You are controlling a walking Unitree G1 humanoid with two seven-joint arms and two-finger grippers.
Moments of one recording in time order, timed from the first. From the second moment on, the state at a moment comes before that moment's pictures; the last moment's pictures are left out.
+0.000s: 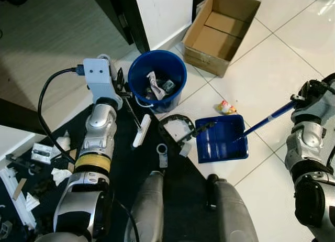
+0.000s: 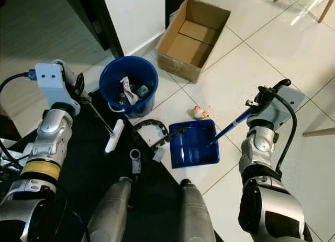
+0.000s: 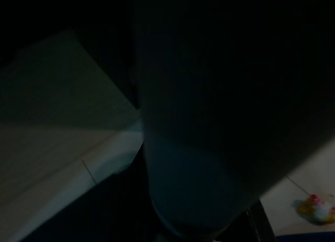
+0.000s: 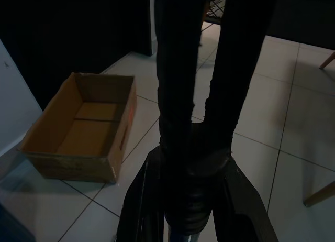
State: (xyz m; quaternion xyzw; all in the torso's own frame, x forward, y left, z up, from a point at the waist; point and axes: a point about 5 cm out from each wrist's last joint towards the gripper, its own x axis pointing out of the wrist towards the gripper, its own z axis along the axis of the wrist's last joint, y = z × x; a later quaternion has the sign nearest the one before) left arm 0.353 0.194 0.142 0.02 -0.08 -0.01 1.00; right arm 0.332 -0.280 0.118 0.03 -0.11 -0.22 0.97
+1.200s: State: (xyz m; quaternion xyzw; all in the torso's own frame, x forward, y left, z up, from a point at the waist) left arm 0.343 0.067 0.183 -0.19 -0.03 -0.06 0.98; right arm 0.331 -0.278 0.115 0.03 -0.10 -0.25 0.96
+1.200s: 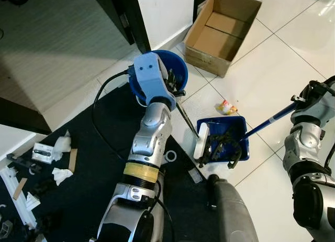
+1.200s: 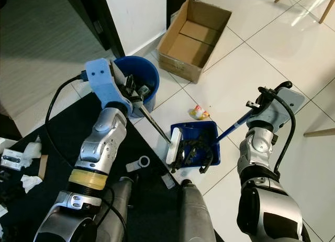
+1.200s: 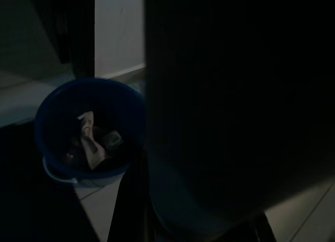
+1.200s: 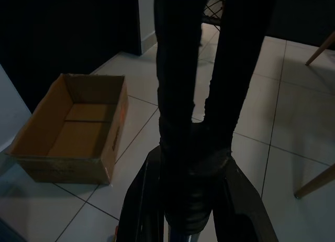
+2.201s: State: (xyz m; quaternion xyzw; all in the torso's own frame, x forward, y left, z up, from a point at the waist) left arm 0.358 0.171 0.220 0.10 -0.02 -0.19 0.98; right arm 0.331 -0.280 0.109 0.05 -0.08 -0.24 0.97
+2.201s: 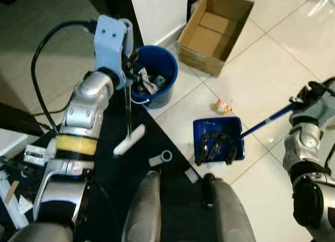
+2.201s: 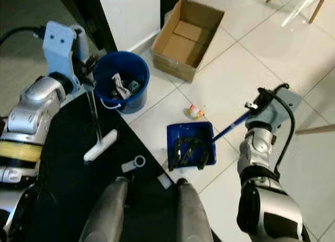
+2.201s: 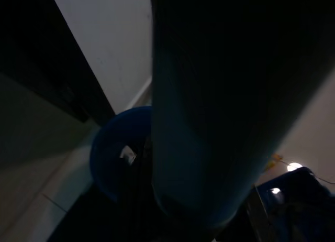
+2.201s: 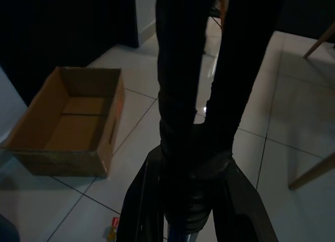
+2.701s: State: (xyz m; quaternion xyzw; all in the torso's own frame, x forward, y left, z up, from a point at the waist) left arm 0.343 0.226 0.180 0.15 0.04 -0.10 0.98; right arm 0.312 -0.340 0.132 0.10 -0.12 -0.35 0.92
